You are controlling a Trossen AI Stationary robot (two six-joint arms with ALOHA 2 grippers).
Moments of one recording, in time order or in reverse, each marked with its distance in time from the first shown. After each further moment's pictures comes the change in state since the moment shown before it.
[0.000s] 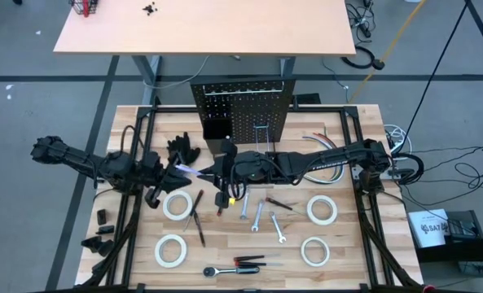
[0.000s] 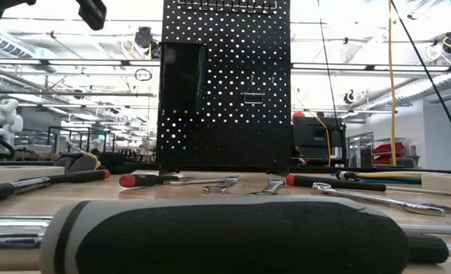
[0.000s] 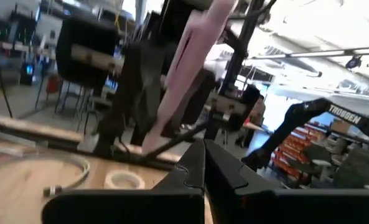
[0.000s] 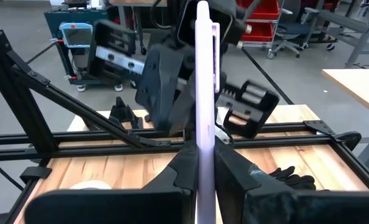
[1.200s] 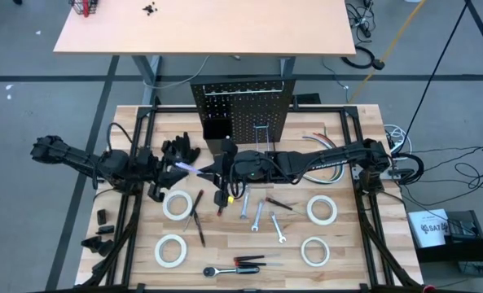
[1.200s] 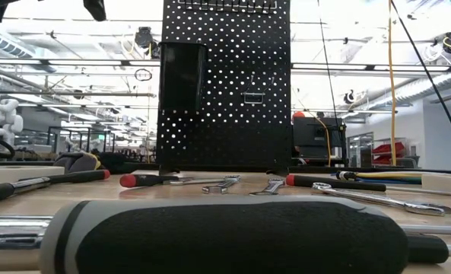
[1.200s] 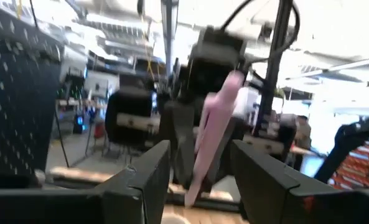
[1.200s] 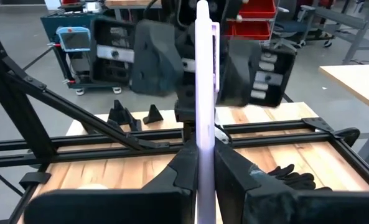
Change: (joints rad) left arm -0.001 0.026 0.000 0.183 -0.164 0.216; right arm -0.005 0.001 0.000 0.001 0.007 0.027
